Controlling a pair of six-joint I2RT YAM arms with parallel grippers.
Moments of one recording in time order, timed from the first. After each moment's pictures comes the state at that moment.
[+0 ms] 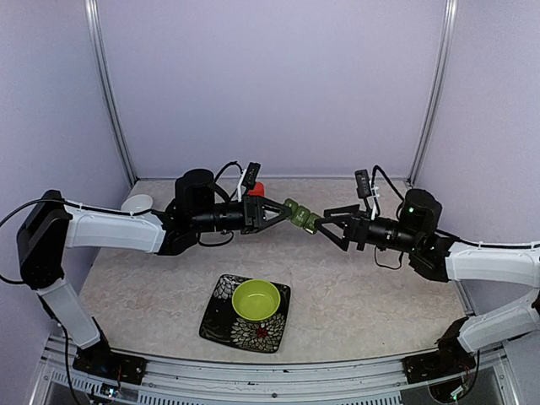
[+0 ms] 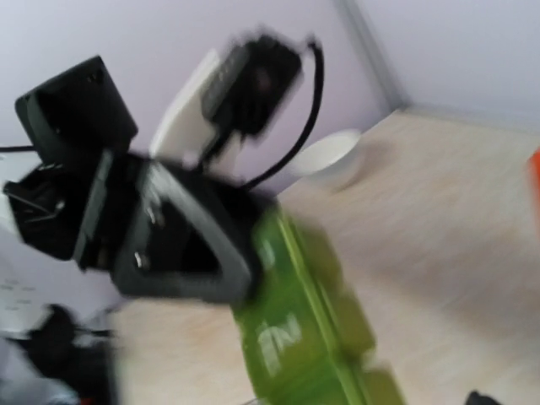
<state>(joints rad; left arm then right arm) -0.80 1.69 1.03 0.57 0.56 -0.83 0.65 1.19 0.60 0.58 -0.51 0.45</state>
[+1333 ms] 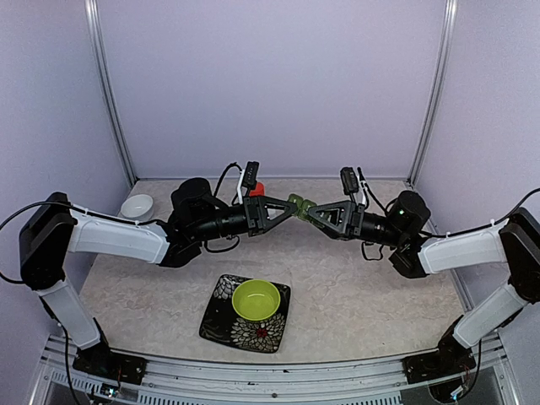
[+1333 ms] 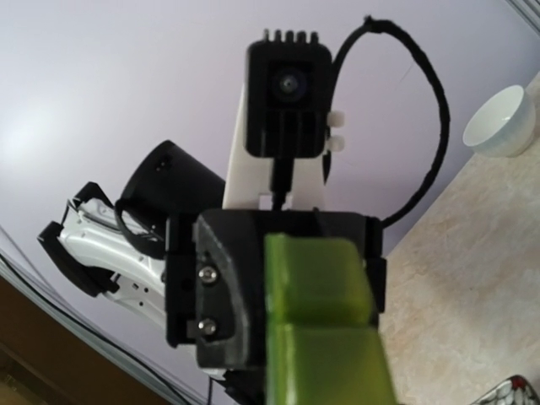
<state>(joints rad) -0.86 1.70 0.96 0.84 0.48 -0.94 0.64 1.48 0.62 1.11 -0.76 1.04</state>
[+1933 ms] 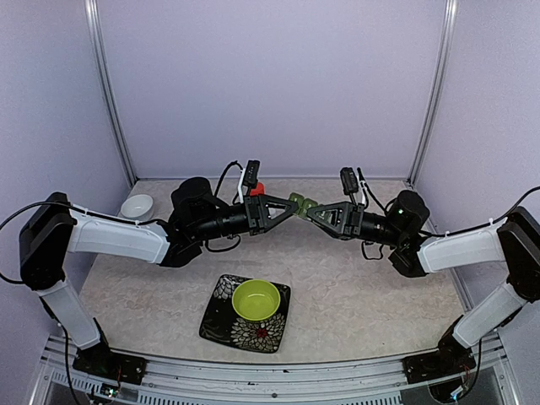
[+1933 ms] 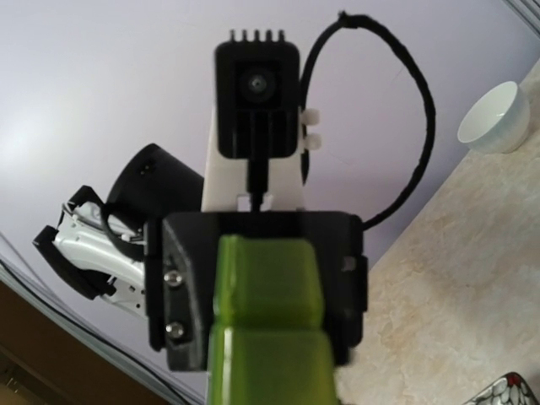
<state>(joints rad) -0.87 1.70 0.97 0.84 0.48 -0.93 0.63 1.49 0.62 1.11 -0.76 1.05</state>
